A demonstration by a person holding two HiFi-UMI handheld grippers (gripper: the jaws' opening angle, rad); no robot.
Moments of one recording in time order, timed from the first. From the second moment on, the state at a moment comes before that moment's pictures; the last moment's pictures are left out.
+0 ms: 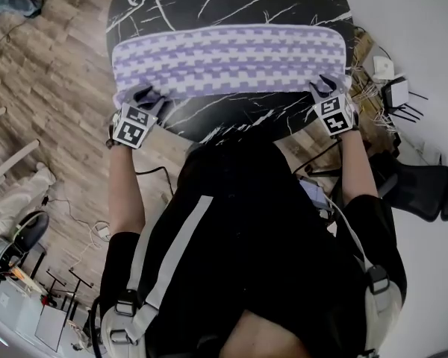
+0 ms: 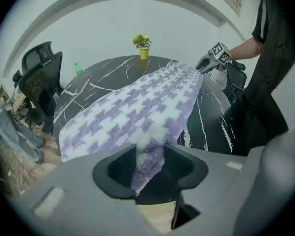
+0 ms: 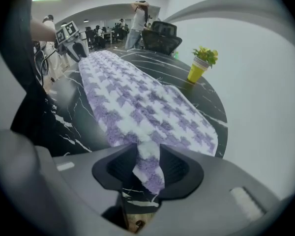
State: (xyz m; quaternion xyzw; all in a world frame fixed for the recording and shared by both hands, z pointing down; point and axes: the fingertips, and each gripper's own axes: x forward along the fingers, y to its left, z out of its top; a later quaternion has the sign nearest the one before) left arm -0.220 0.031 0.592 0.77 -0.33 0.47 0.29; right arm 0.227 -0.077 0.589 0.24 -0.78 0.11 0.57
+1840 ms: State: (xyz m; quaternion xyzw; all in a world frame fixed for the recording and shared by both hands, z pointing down) left arm -0.187 0.032 0.617 0.78 -0.22 0.54 0.24; right arm 0.180 -0.045 0.610 0.04 -0.78 0.12 0.61
